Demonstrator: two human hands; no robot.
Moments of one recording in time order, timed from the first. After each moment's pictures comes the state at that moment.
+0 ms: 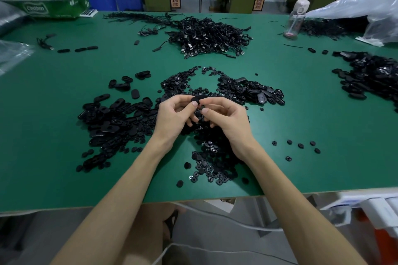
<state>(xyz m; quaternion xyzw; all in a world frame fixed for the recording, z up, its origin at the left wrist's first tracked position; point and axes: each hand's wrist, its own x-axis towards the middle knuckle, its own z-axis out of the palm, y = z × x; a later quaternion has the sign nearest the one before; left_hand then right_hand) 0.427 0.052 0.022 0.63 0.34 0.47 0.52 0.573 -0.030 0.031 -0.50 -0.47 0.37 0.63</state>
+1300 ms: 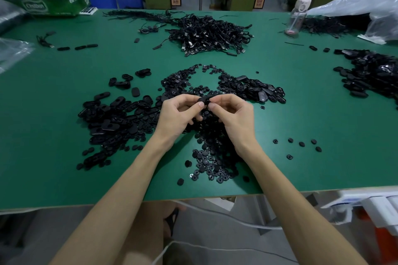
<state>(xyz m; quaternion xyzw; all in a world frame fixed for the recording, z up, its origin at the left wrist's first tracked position) 0.426 0.050 0.023 0.66 0.32 0.44 0.51 0.577 -0.026 0.026 -0.56 -0.44 0.26 0.65</state>
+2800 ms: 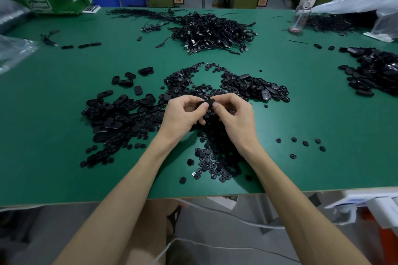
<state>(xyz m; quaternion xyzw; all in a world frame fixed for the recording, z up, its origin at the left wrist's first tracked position) 0.430 0.046 0.026 0.69 0.35 0.42 0.48 0.573 -0.029 0.029 -0.62 -0.49 0.17 0.58</state>
